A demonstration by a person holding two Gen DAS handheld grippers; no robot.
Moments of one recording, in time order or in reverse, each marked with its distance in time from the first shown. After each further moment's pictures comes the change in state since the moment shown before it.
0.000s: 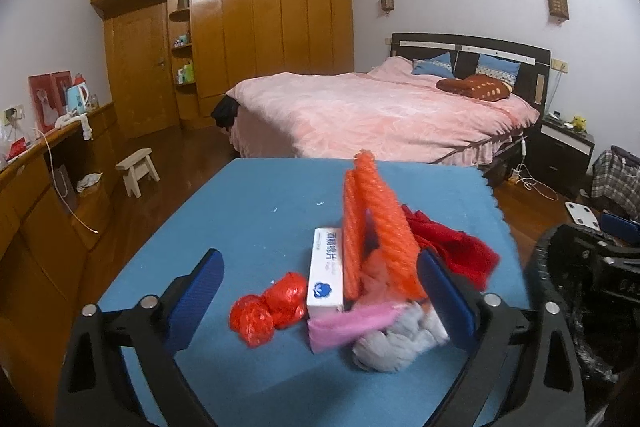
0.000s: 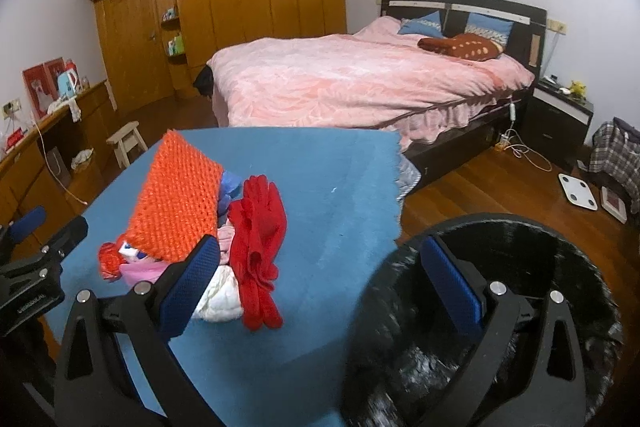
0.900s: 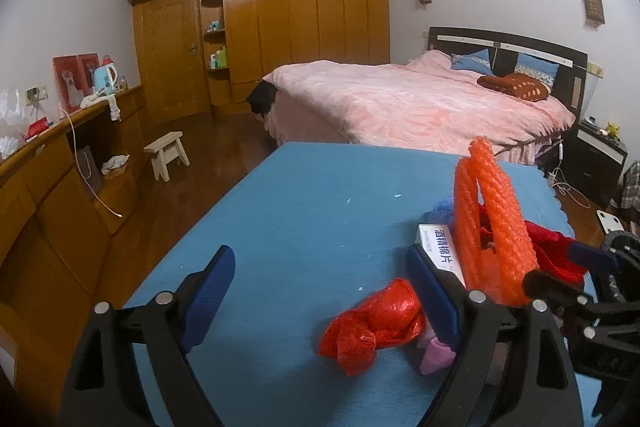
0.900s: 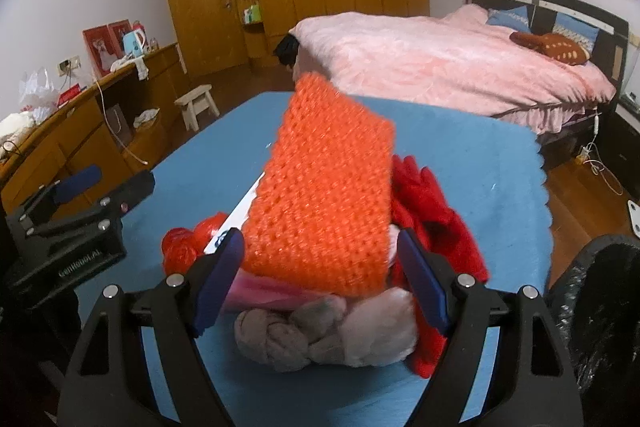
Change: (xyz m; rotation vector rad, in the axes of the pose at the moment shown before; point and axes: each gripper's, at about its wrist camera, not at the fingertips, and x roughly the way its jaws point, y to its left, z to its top) left arm 0.042 0.080 -0.005 -0.061 0.033 0.107; right arm 0.065 0.124 0.001 -0.126 0.080 0.252
